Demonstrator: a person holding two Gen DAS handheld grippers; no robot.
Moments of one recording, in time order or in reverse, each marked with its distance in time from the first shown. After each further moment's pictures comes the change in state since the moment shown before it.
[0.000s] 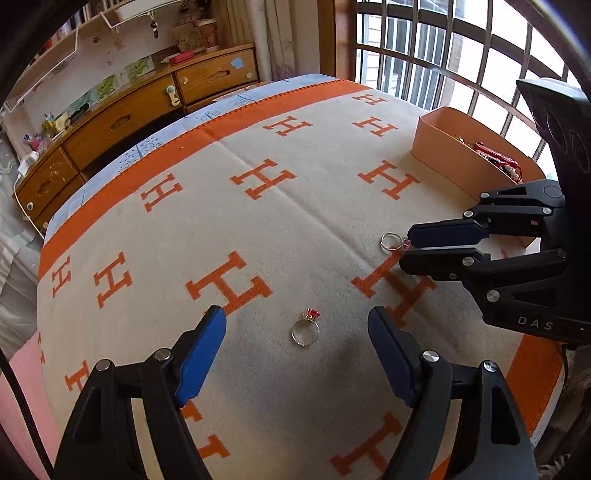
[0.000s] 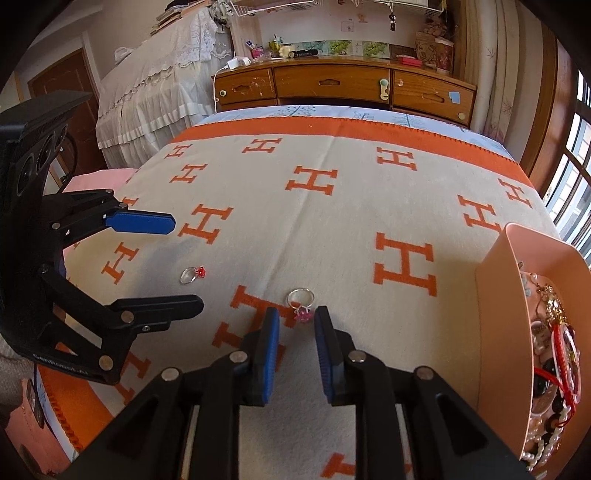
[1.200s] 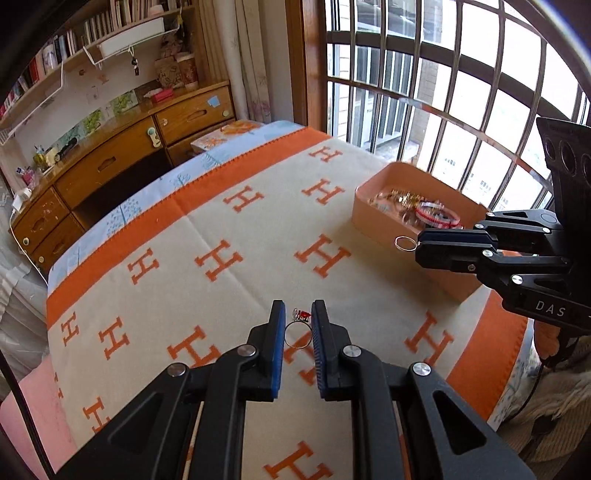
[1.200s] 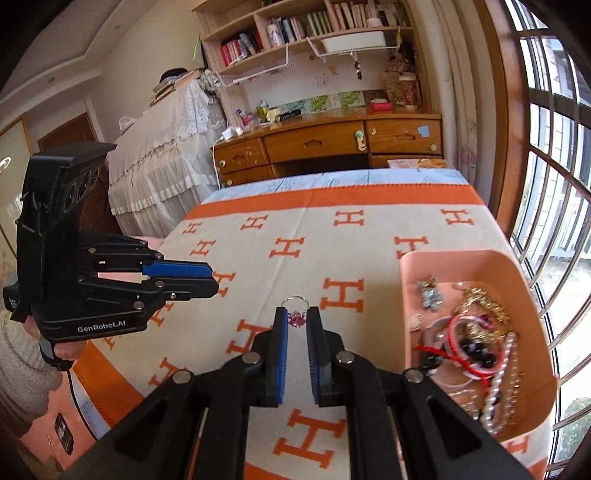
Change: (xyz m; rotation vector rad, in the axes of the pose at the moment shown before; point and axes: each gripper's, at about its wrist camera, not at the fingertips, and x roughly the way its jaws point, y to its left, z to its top) left arm -0.065 -0.057 0.062 0.033 -0.108 -0.044; right arm -0.105 -0.054 -0.015 0.145 -0.256 0.066
